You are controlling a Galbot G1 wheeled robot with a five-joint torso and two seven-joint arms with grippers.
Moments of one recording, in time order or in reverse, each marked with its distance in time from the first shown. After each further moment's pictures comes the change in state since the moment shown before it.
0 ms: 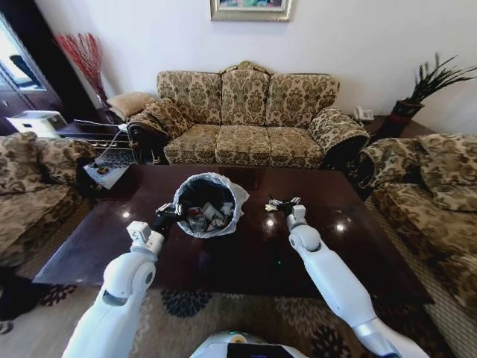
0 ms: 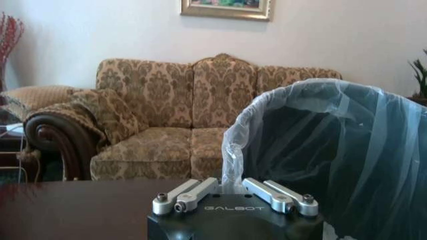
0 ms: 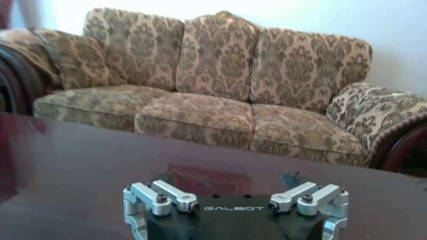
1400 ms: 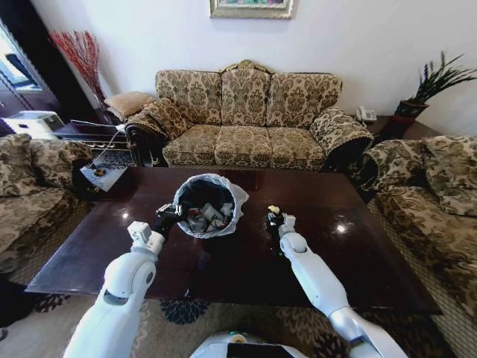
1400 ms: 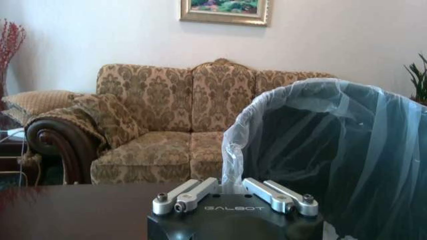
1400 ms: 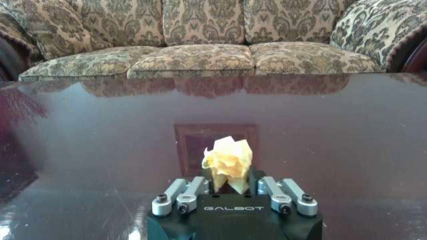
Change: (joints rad) left arm 0.000 0.000 0.002 0.003 0.004 -0.002 0.004; right arm 0.030 0.139 0.025 -0.311 0.065 0.063 -0.073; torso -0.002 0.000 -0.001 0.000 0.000
